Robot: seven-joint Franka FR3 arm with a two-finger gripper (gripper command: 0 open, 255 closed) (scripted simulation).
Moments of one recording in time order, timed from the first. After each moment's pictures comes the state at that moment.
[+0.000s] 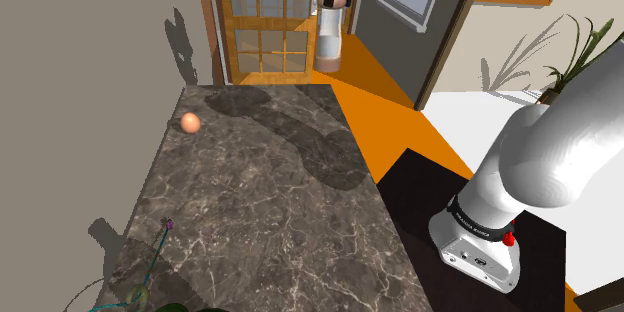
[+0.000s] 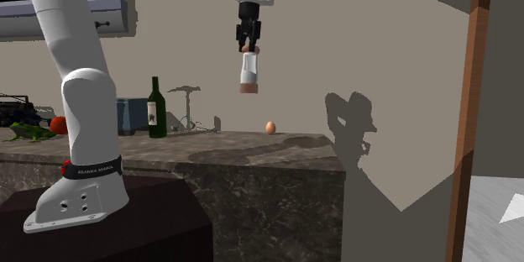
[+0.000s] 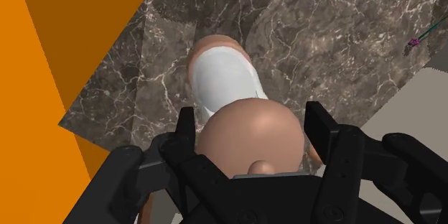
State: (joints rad) arm 0.09 -0.19 -0.11 -1.75 0.09 1.53 -0.05
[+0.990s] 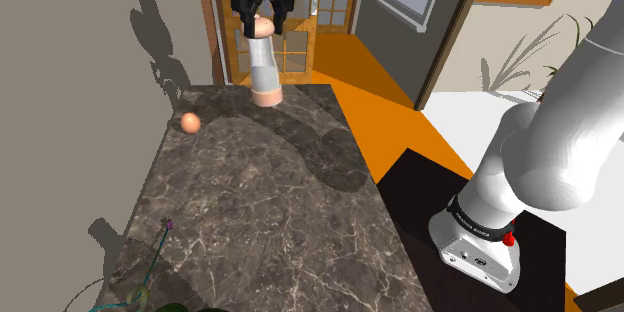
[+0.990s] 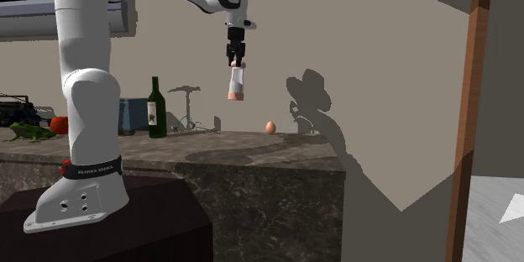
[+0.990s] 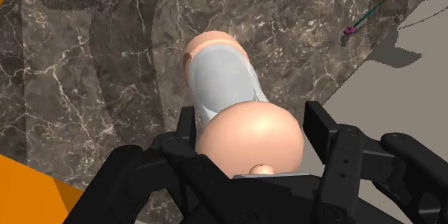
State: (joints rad) arm 0.24 -0.01 0.08 -1.64 0.12 1.65 0.28
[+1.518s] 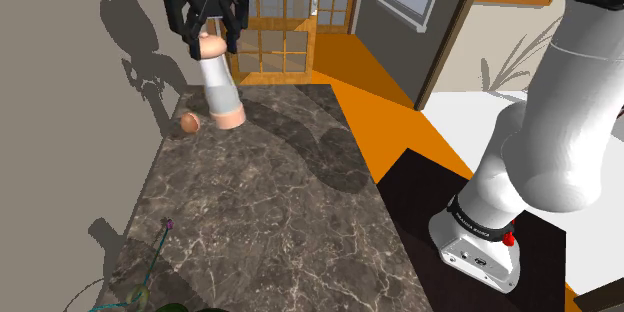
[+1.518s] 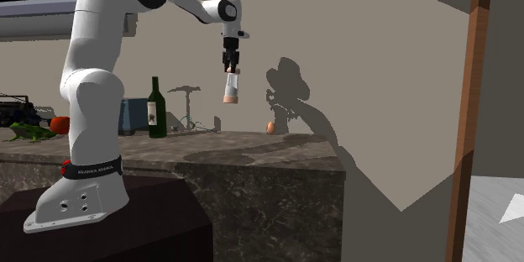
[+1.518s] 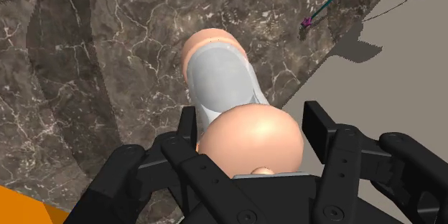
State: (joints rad) arm 0.34 0.18 0.16 -1.46 0.08 1.67 0.45
